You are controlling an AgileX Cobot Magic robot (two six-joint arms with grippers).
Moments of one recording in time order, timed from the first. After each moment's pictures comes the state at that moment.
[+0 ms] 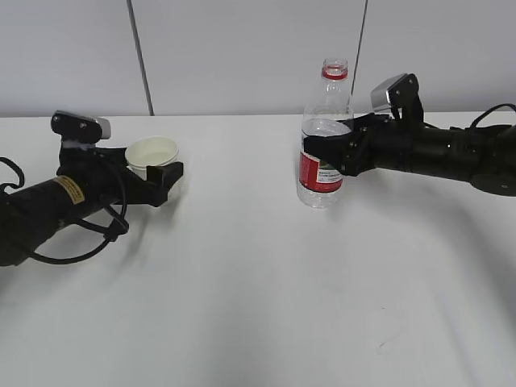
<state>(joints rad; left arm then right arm) -0.17 2.14 -0.87 0.44 -0.98 -0.29 -0.01 2.19 -1.22 -1.14 -0.97 0.65</state>
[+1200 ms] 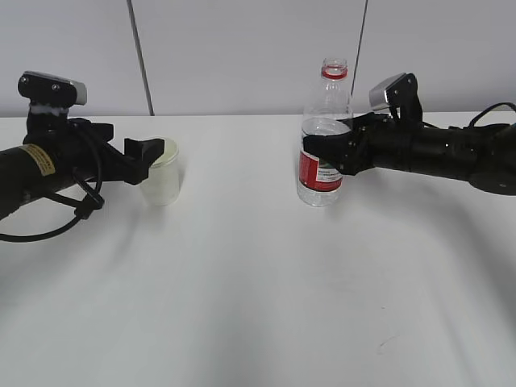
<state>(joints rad) -0.17 1.88 -0.79 0.44 -0.77 -0.31 -0.01 2.19 -1.23 -1.13 -0.94 0.65</state>
